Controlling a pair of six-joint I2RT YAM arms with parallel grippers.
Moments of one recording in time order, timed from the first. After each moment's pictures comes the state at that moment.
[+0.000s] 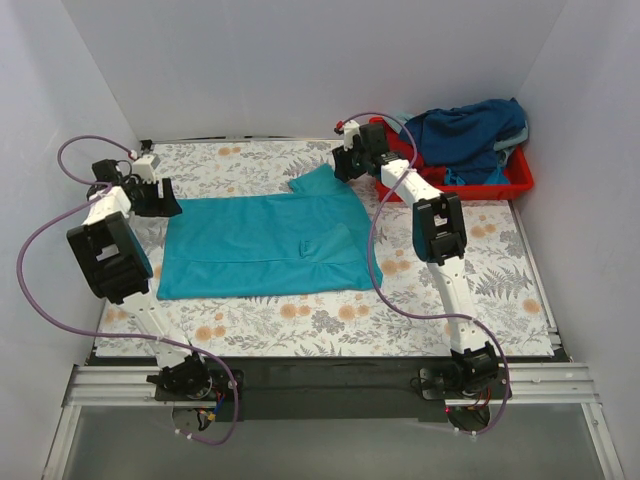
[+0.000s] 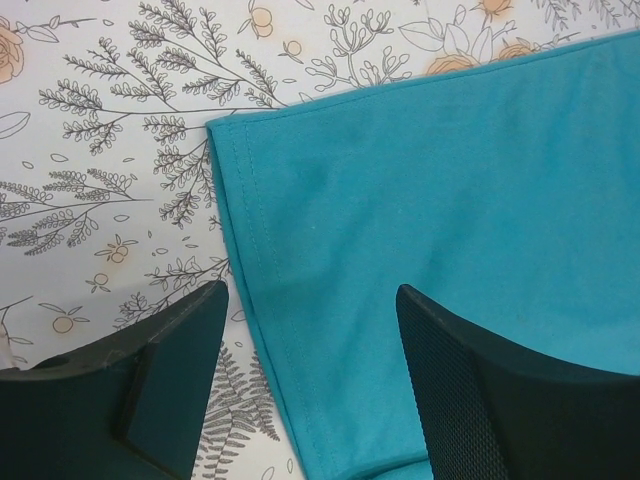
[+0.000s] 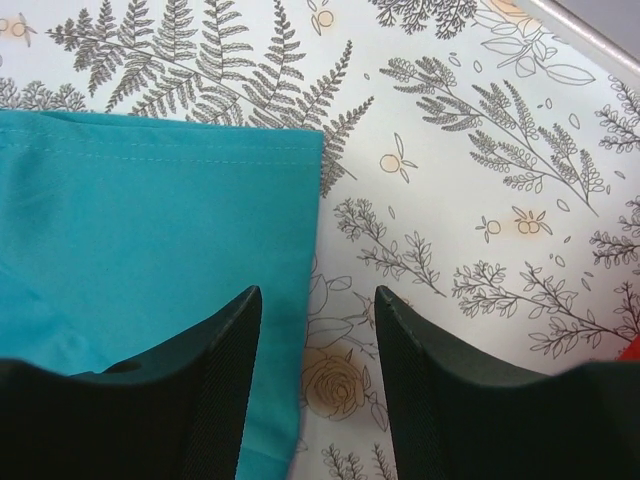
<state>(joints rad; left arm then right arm) 0.45 2.01 1.51 -0.49 0.59 0.41 0.38 2.60 2.27 -0.31 -0.34 -0.16</state>
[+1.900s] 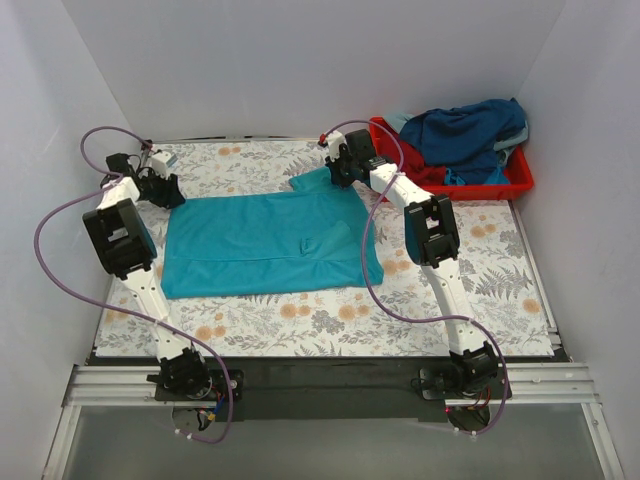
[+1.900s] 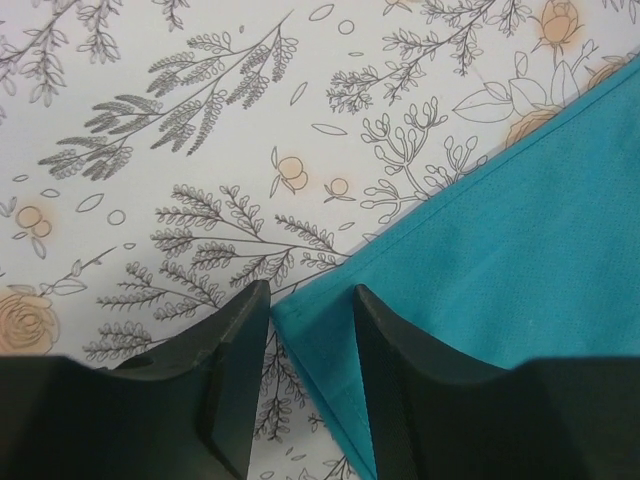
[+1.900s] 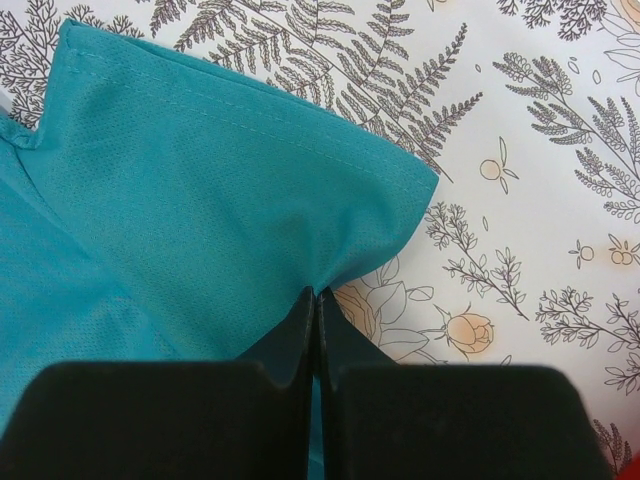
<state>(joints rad) 0.42 2.37 1.87 -0.50 0.73 0.72 0.44 2.60 2.26 -0.36 -0.30 -0.29</state>
